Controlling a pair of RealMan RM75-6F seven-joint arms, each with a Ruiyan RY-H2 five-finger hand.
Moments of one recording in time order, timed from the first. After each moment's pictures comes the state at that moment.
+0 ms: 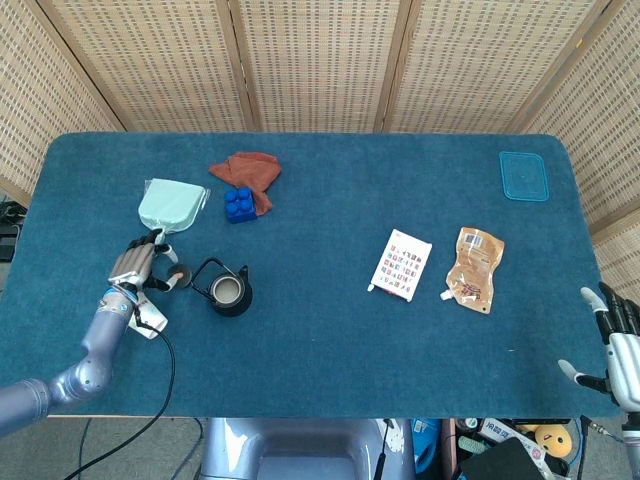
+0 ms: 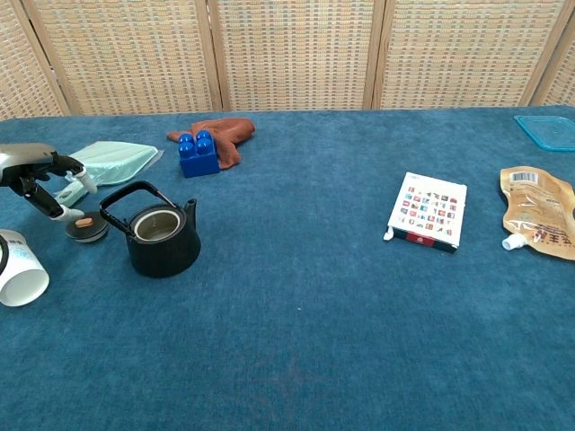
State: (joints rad) left arm -0.72 -1.43 -0.22 -1.36 0.56 0.77 0.29; right arm 0.03 -0.97 0.09 -1.78 -1.40 1.45 0.04
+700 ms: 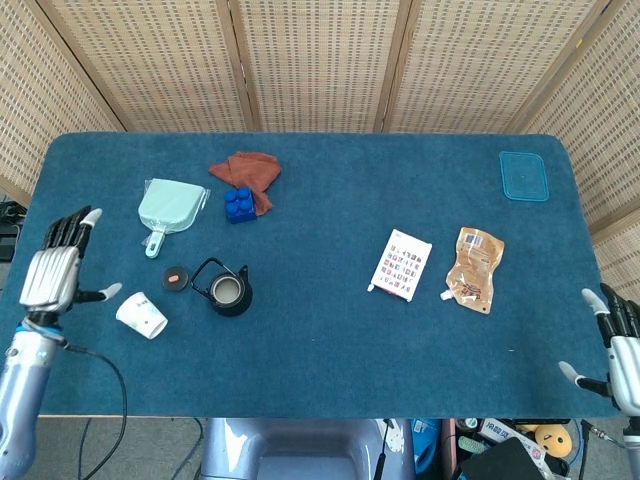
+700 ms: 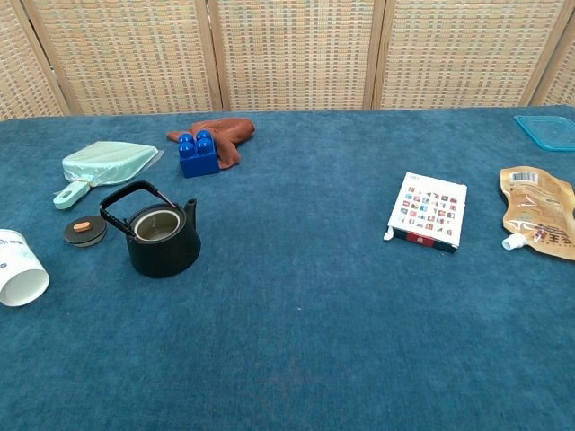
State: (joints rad) left arm -0.38 -1.12 -0.13 -1.74 1.18 1.31 0.10; right arm 0.02 -0.97 0.08 -1.79 -1.42 1.50 0.02
